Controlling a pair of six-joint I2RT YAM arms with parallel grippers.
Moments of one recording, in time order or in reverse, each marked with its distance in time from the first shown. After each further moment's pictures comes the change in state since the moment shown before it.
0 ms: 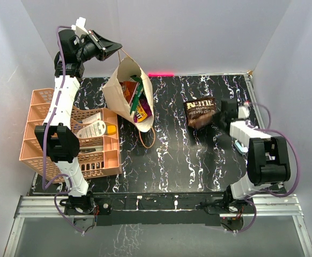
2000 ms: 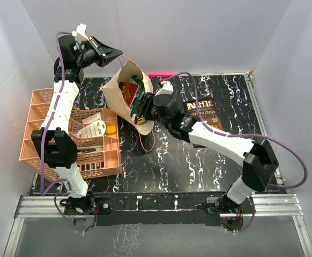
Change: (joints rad) left arm 0.000 -0.092 -0.151 0.025 0.023 -0.003; right arm 0.824 -0.003 0.341 0.046 0.045 -0.369
